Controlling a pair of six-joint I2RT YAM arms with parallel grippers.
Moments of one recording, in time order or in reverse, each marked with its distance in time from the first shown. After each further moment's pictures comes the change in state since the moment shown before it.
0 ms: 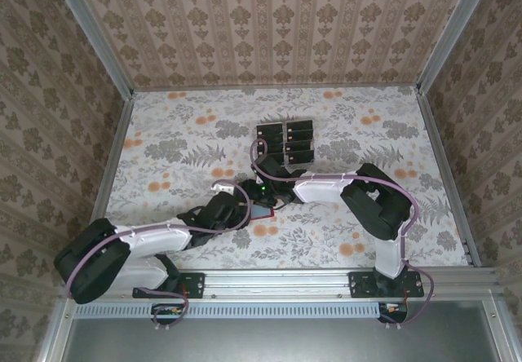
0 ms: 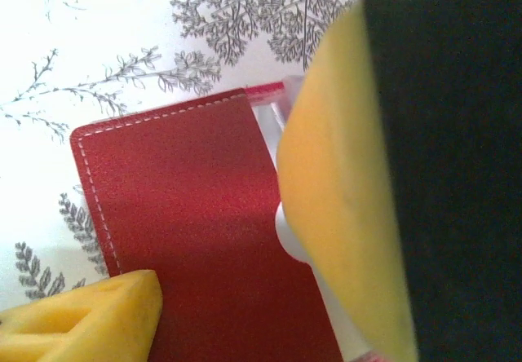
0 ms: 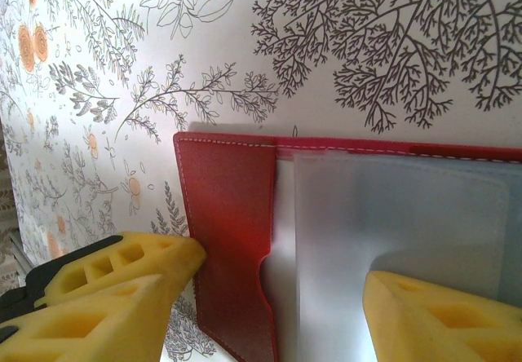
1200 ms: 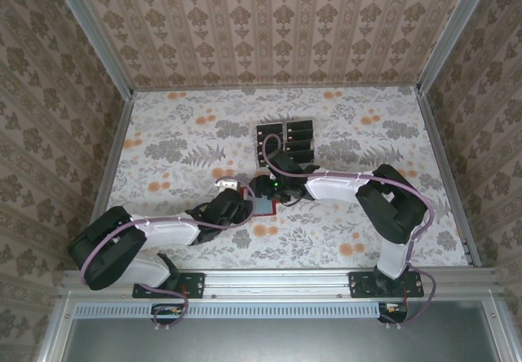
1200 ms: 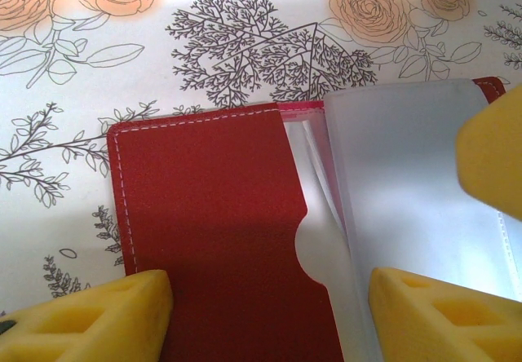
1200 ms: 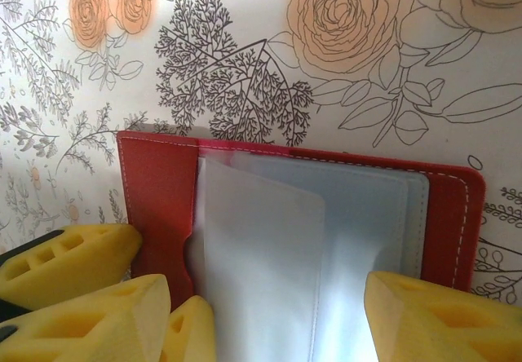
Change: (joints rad) left arm -0.006 0.111 0.031 0.093 -0.061 -0.004; right arm -0.069 -0.090 -0.059 -0.096 0.089 -0.084
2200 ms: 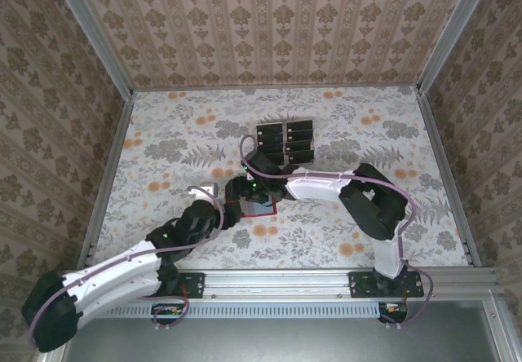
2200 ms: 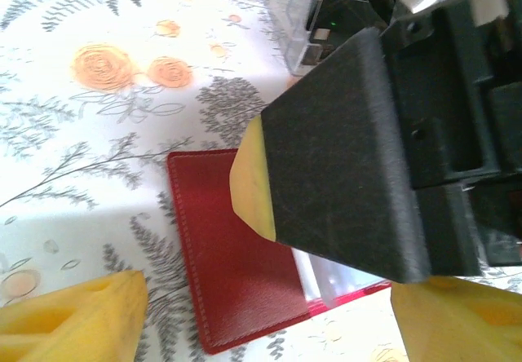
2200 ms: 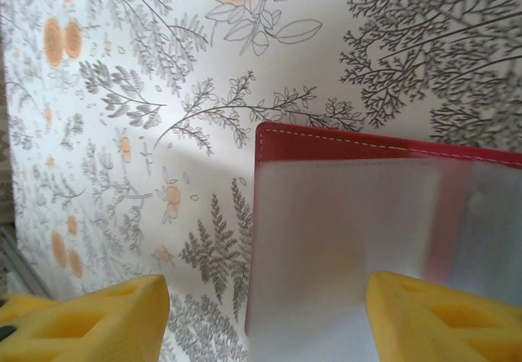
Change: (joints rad) left arm -0.006 -0.649 -0.138 -0.269 -0.013 -0.061; right arm 0.111 0.138 0.202 -0.005 -0.042 0.031
